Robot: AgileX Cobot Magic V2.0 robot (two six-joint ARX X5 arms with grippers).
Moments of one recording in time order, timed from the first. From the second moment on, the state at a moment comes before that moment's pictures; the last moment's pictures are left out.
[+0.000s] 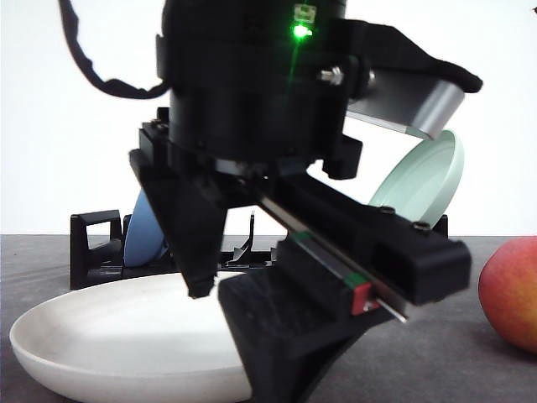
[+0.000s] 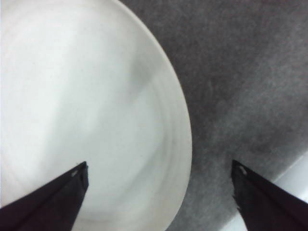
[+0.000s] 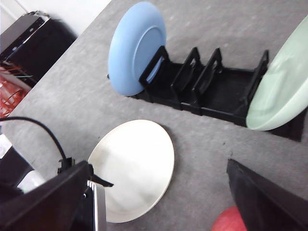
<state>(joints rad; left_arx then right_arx) -1.34 1.78 1.22 -0.97 -0.42 -0.32 0.08 0.73 0.92 -0.80 -0.73 0.08</state>
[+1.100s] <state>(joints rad) -1.43 0.68 0.98 -0.78 -0.60 -0.57 0.27 1.05 0.92 -1.00 -0.33 0.11</state>
